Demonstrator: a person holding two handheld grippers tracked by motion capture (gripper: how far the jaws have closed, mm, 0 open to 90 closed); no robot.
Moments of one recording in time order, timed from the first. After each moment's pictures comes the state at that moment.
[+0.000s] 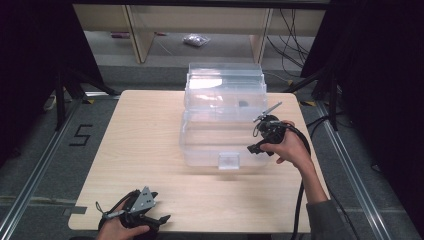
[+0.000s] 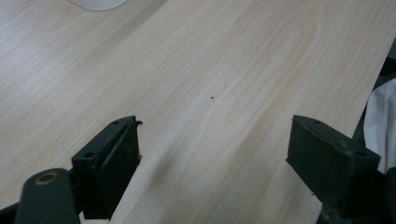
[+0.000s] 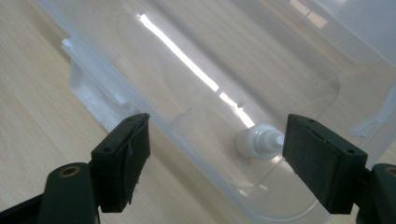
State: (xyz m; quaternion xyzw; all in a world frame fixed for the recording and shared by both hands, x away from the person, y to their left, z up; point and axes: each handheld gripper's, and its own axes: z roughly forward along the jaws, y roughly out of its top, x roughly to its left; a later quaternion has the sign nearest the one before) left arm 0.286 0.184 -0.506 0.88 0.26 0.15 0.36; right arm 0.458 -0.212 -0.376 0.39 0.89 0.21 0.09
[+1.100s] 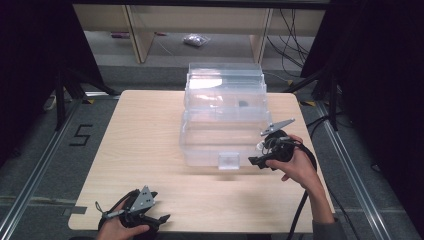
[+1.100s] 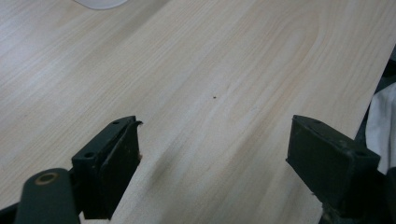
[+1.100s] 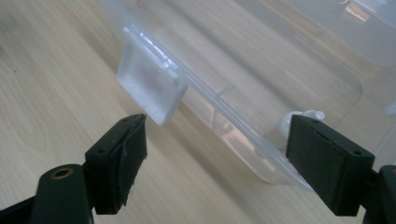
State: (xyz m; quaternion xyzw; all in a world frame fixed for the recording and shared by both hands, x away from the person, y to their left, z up) left arm 0.287 0.185 -0.506 0.88 0.26 0.15 0.36; right arm 0.412 -0.226 -0.385 0.37 0.88 0.28 0.10
